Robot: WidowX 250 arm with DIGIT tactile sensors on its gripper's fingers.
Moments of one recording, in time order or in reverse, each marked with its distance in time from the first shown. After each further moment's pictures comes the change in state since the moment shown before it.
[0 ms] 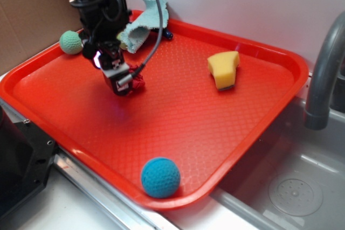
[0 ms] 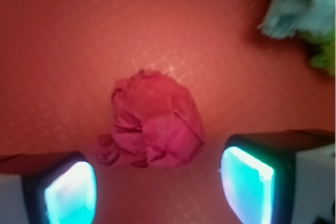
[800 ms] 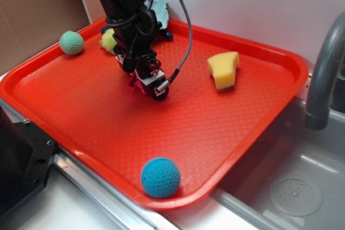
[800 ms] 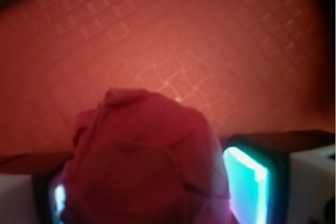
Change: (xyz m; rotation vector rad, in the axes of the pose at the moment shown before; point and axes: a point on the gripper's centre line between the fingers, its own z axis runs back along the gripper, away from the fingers) arm 0.041 -0.007 -0.034 -0.020 -0.071 0.047
